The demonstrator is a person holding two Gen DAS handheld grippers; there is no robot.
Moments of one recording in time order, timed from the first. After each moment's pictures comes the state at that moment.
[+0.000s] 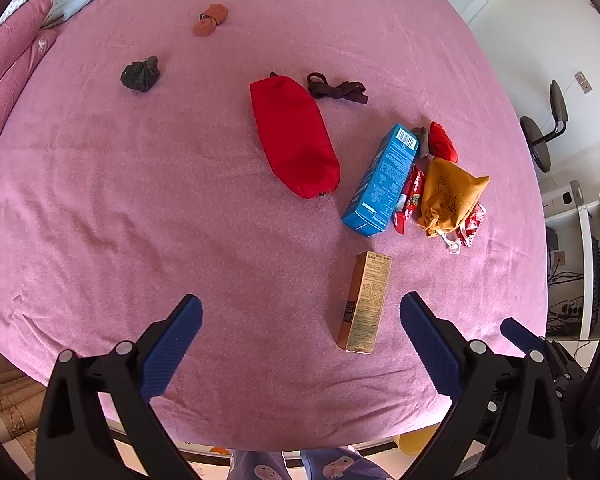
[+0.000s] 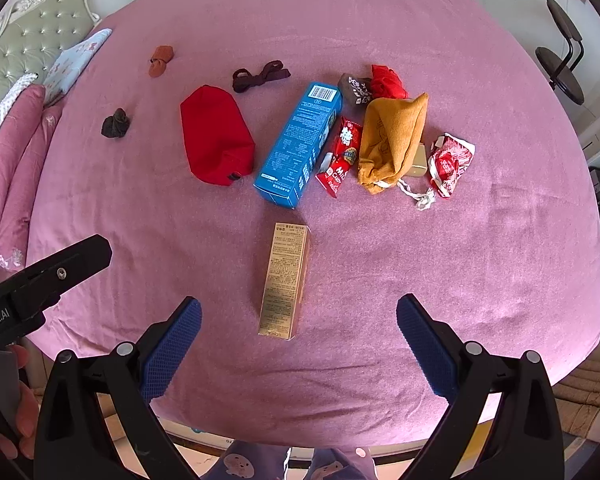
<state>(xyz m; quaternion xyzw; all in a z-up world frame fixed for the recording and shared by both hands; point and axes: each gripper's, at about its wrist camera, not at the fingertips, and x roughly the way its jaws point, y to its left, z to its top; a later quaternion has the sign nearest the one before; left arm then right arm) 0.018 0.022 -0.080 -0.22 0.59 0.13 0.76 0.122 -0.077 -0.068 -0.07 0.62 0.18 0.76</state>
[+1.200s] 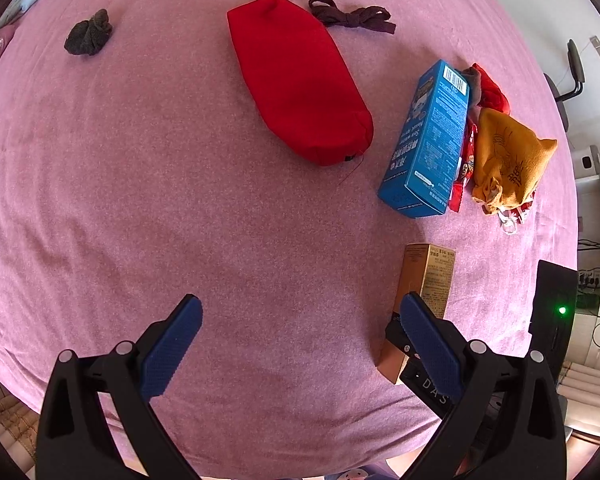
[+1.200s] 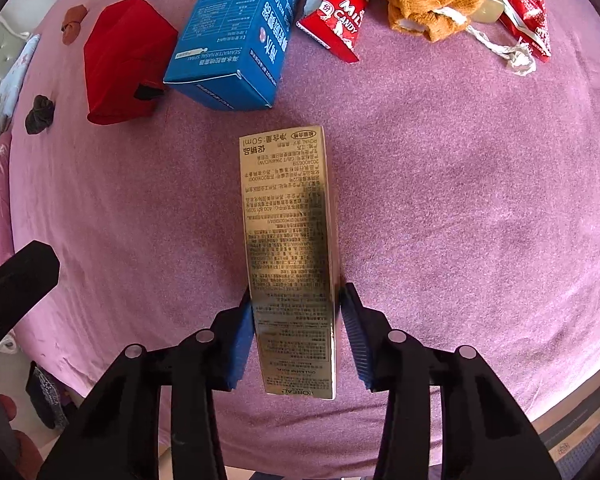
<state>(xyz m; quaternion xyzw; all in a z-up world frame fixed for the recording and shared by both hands) 0.071 0.030 -0.187 -0.20 0.66 0.10 0.72 0.142 -0.070 -0.228 0.04 0.73 0.12 0.67</state>
